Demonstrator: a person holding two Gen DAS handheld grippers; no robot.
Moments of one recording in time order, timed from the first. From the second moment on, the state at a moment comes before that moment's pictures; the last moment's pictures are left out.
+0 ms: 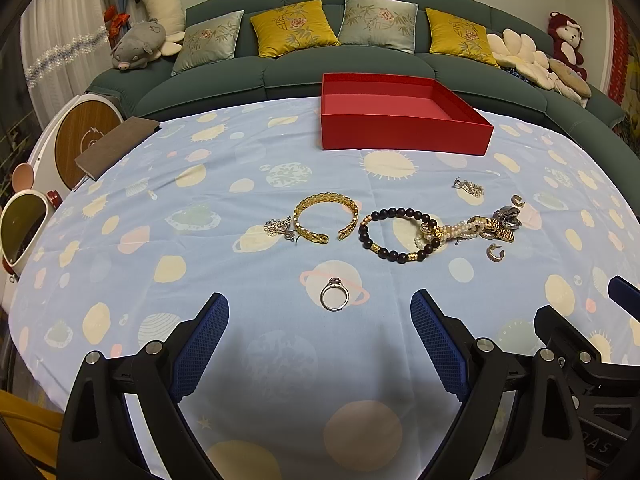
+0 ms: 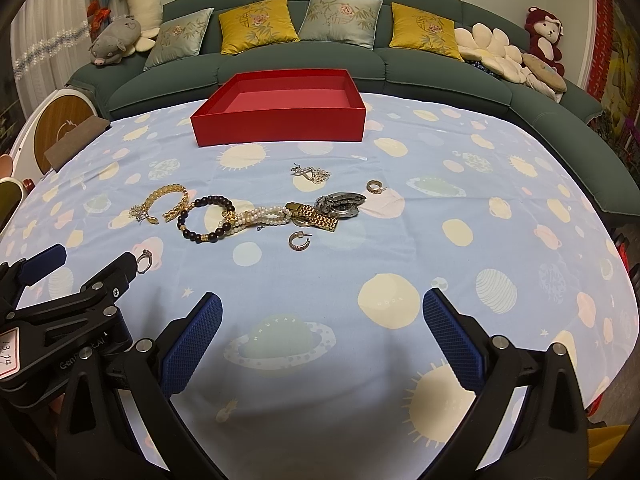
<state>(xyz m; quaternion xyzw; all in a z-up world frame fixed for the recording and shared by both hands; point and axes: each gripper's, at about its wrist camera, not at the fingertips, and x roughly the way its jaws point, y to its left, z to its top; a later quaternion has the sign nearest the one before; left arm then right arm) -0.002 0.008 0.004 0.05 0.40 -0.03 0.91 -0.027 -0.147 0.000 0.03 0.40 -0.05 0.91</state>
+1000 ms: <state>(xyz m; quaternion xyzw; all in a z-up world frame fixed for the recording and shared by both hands) 0.039 0.064 0.013 -0.04 0.43 -0.01 0.90 0.044 -0.198 0.026 0.05 0.43 0.01 0.90</state>
